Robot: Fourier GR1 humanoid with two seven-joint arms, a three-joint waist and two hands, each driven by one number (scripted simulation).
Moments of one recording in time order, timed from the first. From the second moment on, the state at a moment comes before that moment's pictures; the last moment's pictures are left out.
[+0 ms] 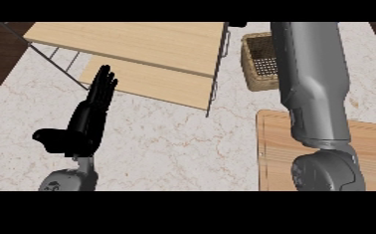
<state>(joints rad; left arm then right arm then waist) -0.10 0.05 -0.07 -1.62 0.02 0.10 0.02 -1.31 0.00 -0.74 -0.78 2.10 -0.12 1.24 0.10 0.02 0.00</state>
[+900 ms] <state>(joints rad) -0.09 0.06 -0.06 -1.63 0.03 0.10 0.03 -1.19 0.00 -0.76 -0.79 2.05 -0.28 1.24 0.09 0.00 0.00</state>
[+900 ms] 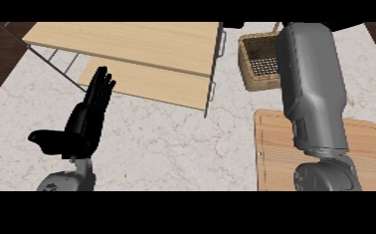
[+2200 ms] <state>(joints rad) -0.08 0.05 -0.05 -1.63 0.02 0.11 0.03 -1.20 0.00 -0.51 -1.21 2.34 -0.27 1.26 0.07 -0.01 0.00</state>
